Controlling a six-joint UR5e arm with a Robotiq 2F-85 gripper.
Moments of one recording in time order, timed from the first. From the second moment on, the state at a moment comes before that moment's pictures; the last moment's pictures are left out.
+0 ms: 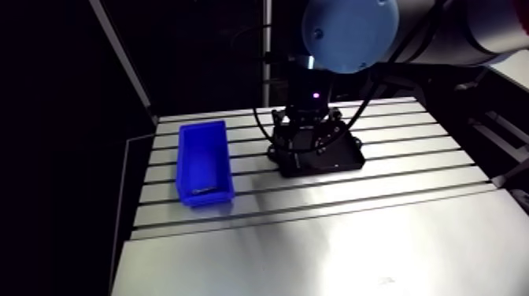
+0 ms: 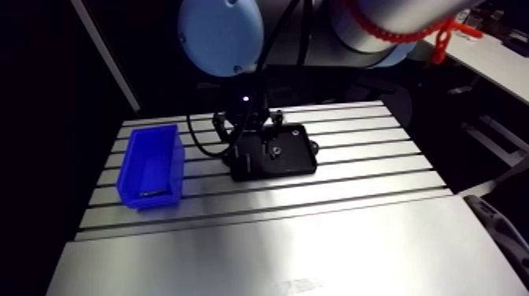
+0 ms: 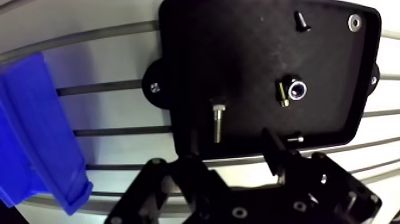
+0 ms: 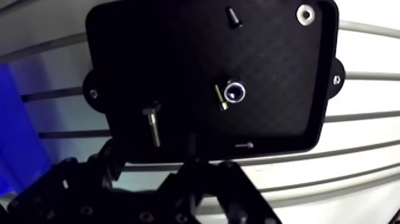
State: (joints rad) arm -0.16 -1.17 1.85 -2.09 -1.59 -1.67
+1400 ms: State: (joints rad) arm -0.15 -1.13 1.87 -2.13 -1.59 -1.67
